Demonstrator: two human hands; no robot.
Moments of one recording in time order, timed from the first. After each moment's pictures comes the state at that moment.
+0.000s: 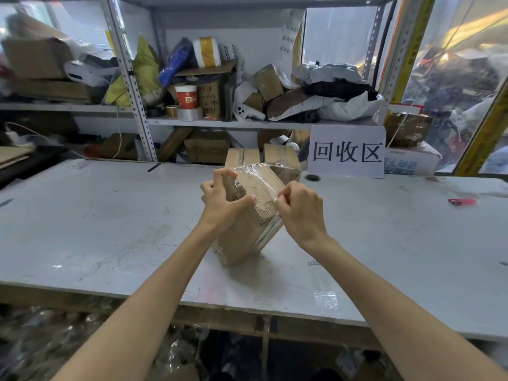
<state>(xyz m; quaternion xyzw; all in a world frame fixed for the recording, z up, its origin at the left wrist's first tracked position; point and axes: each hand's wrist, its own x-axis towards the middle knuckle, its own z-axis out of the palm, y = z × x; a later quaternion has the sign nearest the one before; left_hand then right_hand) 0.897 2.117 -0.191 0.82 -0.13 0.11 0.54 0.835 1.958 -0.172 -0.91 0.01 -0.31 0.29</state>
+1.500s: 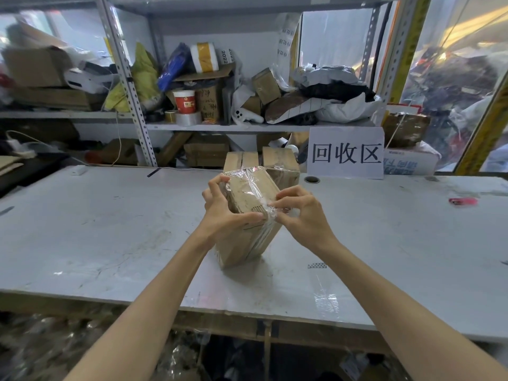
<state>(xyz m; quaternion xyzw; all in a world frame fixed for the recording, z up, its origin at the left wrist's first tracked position) 0.898 2.119 -0.198 0.83 -0.17 0.08 0.52 0.834 1.936 -0.184 -0.86 -0.09 -0.24 0.44</state>
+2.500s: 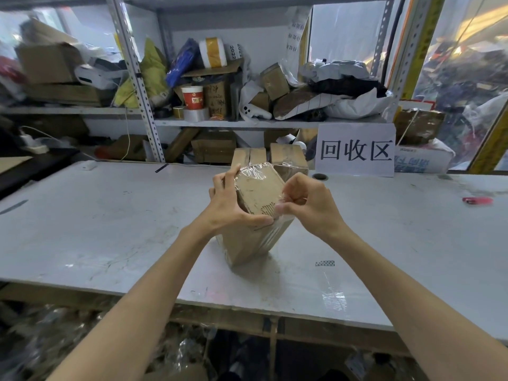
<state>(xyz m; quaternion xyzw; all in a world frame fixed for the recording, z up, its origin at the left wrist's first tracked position) 0.898 2.132 -0.182 0.90 -0.21 0.08 0.38 0.835 1.938 -0.167 -0.84 -0.11 -0.21 0.48</state>
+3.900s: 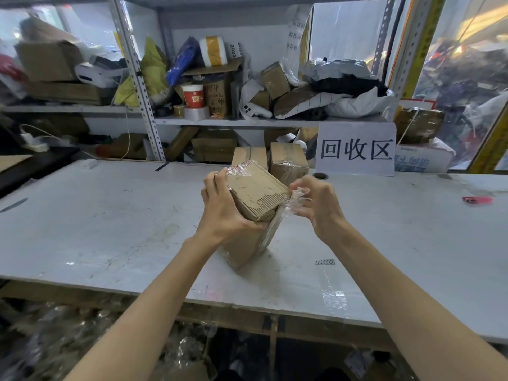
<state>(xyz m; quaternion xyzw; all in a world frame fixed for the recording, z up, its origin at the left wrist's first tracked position) 0.874 2.127 -0.188 0.89 -0.17 0.19 0.38 0.838 1.943 -0.158 -0.65 0.10 -0.10 0.75</state>
